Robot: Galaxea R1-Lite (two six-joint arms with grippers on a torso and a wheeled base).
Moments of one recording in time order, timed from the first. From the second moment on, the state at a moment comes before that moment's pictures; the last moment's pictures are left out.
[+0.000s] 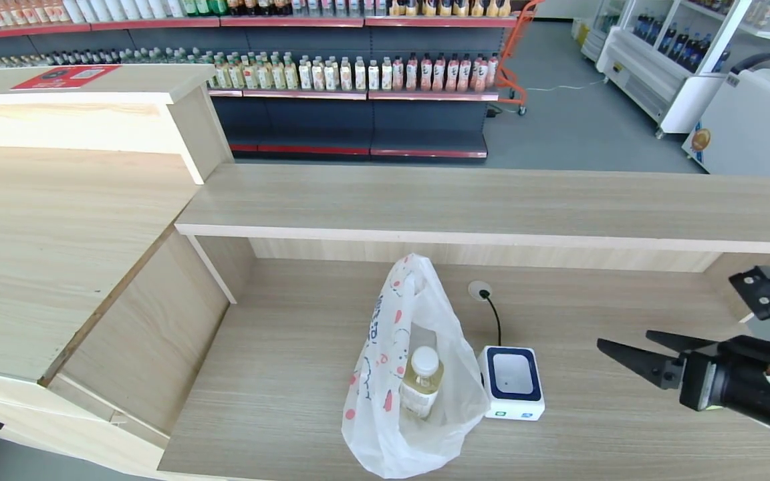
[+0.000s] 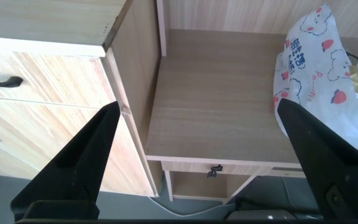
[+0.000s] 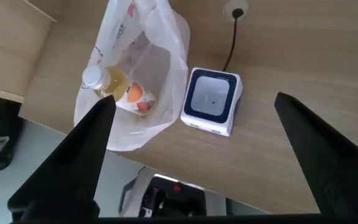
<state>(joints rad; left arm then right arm) 0.00 0.00 0.00 0.00 -0.02 0.00 0.09 1.29 -0.27 -0.73 0.34 0.10</state>
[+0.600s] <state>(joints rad) 0.00 0.00 0.00 0.00 -0.02 0.00 0.00 0.16 -0.03 -0.03 0.08 0.00</state>
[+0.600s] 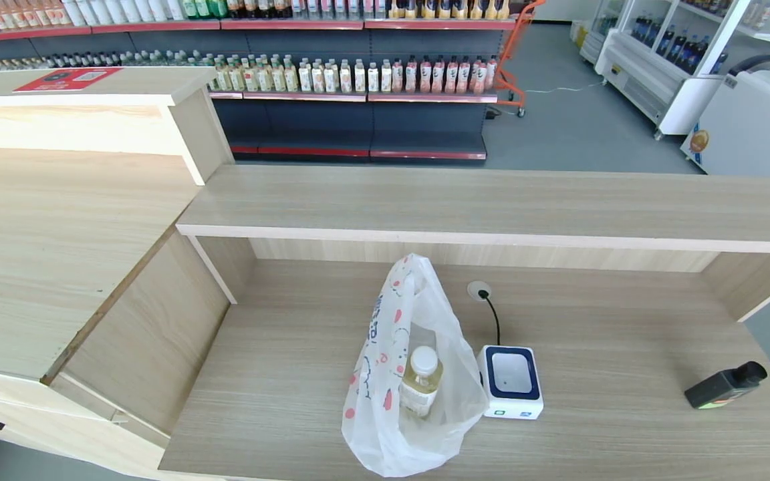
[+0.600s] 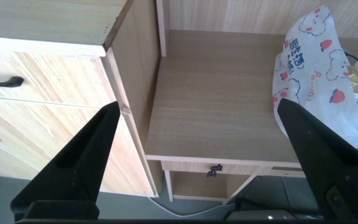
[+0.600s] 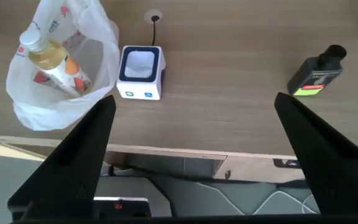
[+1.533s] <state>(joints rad) 0.00 0.00 0.00 0.00 -0.02 0.00 -0.01 0.00 0.00 0.00 -0.03 0.01</state>
